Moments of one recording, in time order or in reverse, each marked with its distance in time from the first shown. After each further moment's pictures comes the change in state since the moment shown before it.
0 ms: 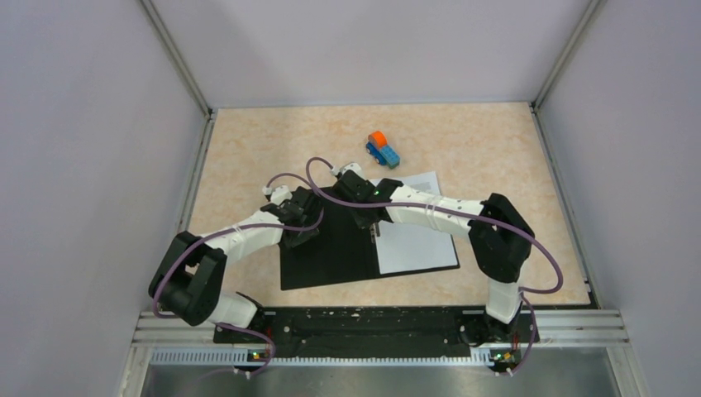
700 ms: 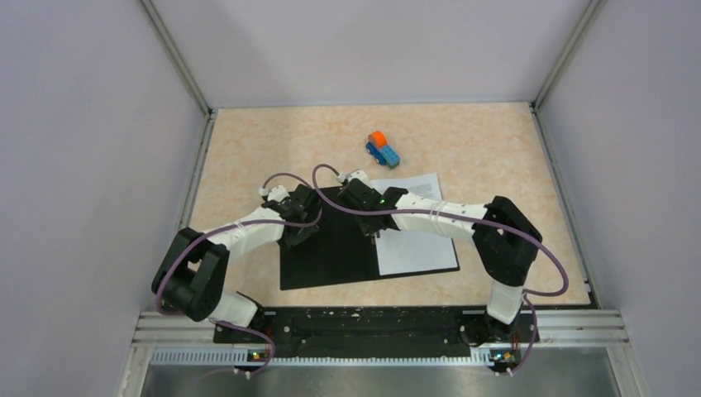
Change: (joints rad) left arm 0.013 0.037 0.027 -0.036 -0.010 -0.095; right arm 0.005 -0.041 -0.114 0.068 -0.002 0.022
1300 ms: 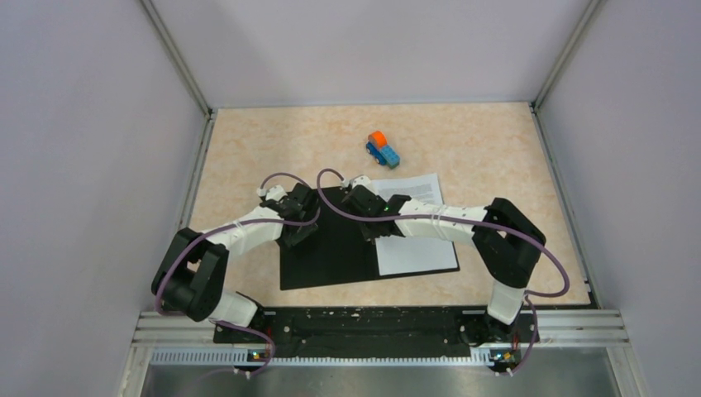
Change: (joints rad) left arm 0.018 0.003 0.003 -0.005 0.020 -0.015; right arm 0.000 -0.027 -0.113 0.111 -0.030 0.035
